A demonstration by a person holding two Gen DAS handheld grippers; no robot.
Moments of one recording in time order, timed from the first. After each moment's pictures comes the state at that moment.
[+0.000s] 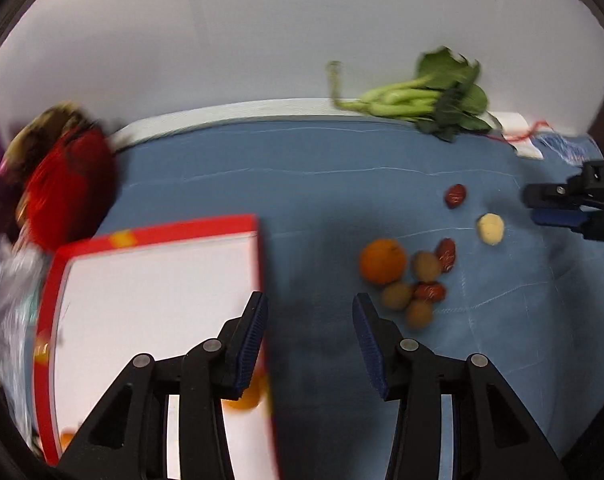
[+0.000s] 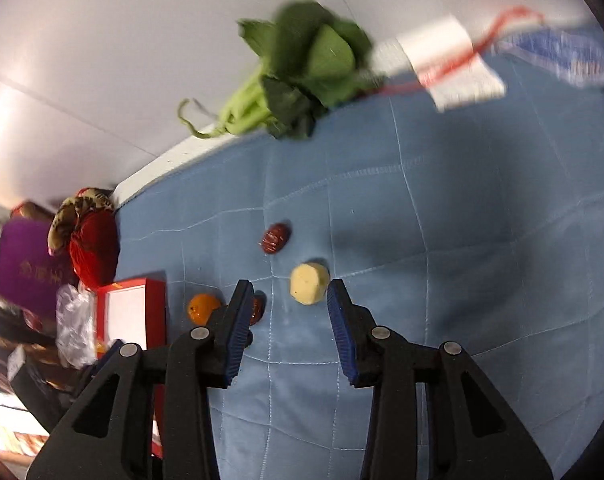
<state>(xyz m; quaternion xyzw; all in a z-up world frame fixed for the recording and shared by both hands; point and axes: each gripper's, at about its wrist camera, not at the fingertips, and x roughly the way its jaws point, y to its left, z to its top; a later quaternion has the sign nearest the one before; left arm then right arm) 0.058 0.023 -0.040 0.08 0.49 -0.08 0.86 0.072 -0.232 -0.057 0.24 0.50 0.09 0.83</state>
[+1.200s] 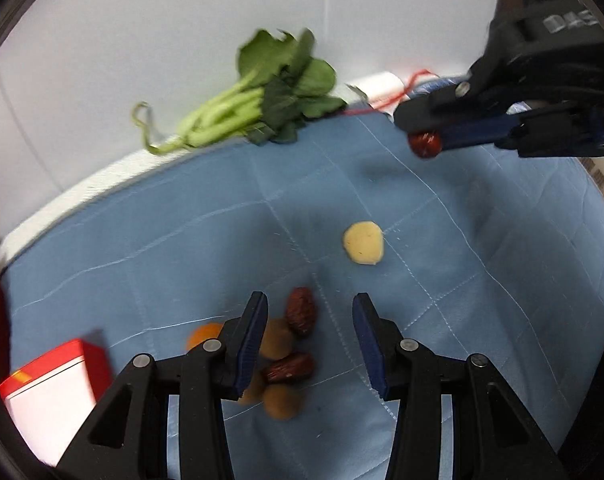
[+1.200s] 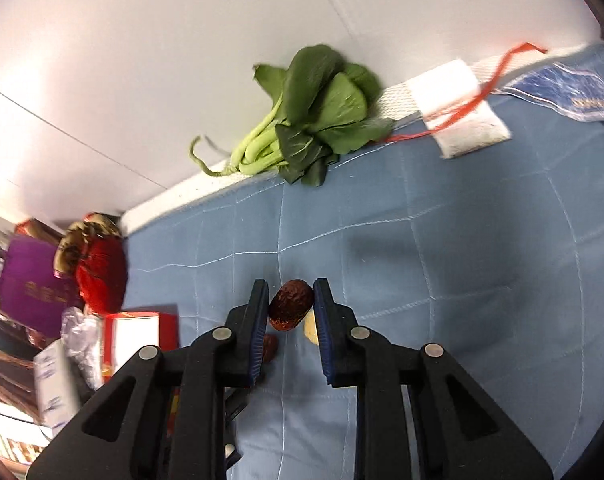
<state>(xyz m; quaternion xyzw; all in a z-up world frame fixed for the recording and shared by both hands) 0.071 -0.073 -0.064 0.15 0.46 -0.29 0.82 0.071 -0.250 -0.030 0.26 0.45 0.09 0.85</state>
